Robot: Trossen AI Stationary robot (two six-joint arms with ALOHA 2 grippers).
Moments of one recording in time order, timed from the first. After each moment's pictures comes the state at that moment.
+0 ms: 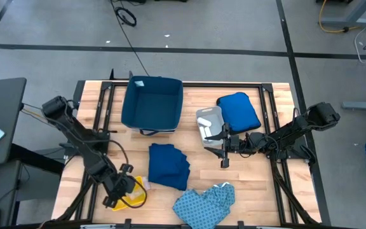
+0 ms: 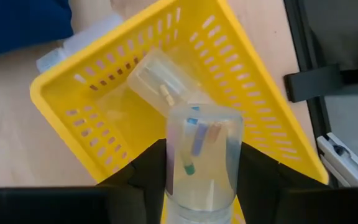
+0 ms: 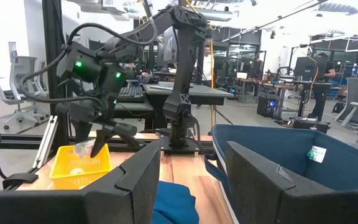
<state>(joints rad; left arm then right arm) -0.88 1.42 0.81 -0.55 -0.05 -0.60 0.30 1.41 0.33 1.23 0.34 -0.13</state>
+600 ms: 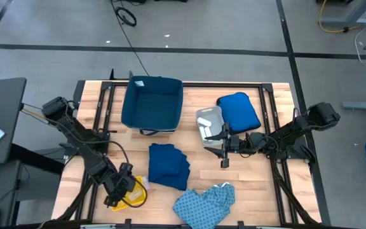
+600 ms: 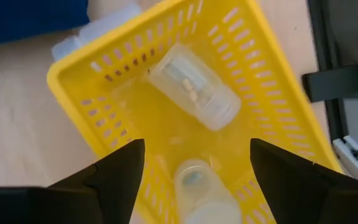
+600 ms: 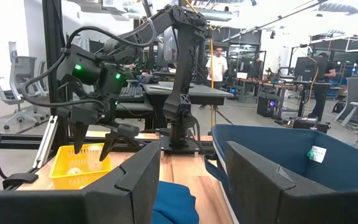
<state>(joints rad) -0.88 1.43 0.81 -0.57 -0.08 -0.64 0.30 1.41 0.33 1.23 0.34 -0.13</state>
